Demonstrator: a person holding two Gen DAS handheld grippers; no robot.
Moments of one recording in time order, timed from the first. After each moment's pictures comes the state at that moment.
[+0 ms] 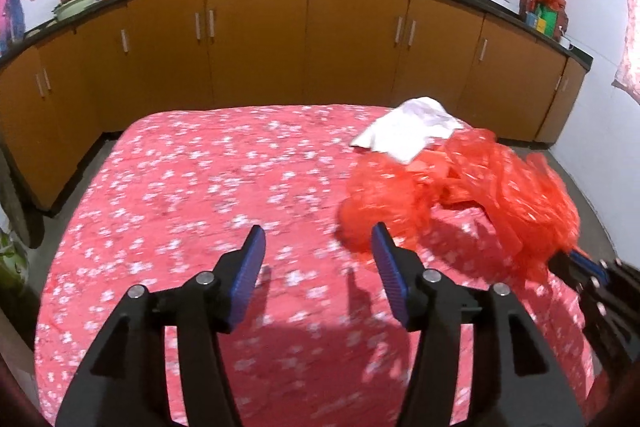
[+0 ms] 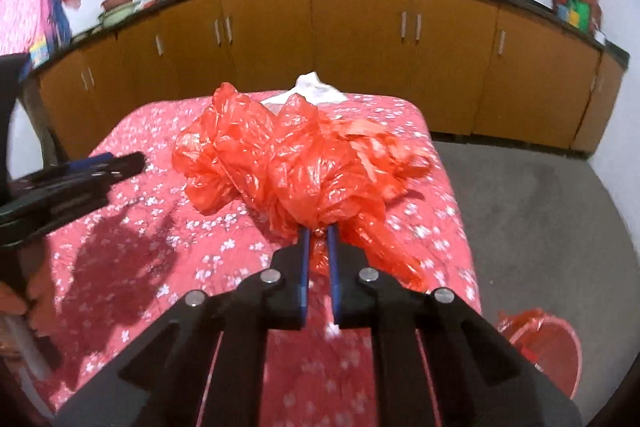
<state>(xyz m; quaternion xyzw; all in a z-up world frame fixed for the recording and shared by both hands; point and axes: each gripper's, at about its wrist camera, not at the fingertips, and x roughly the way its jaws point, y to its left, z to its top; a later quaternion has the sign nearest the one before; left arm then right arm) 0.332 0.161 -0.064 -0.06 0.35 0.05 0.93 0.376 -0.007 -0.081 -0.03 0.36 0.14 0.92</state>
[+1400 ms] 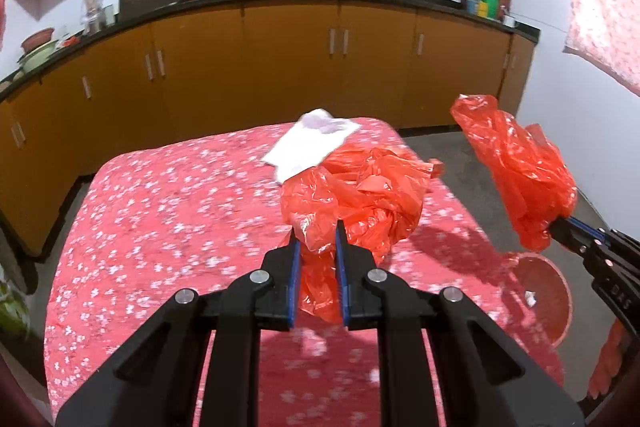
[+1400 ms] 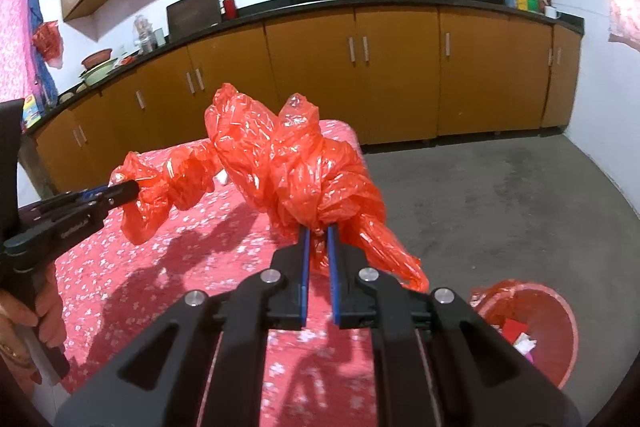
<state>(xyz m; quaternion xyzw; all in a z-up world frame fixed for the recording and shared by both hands) 0.287 0.081 -0.029 0.00 0.32 -0.03 0.95 0.314 -0.102 -0.045 0.03 0.31 0.10 0.94</state>
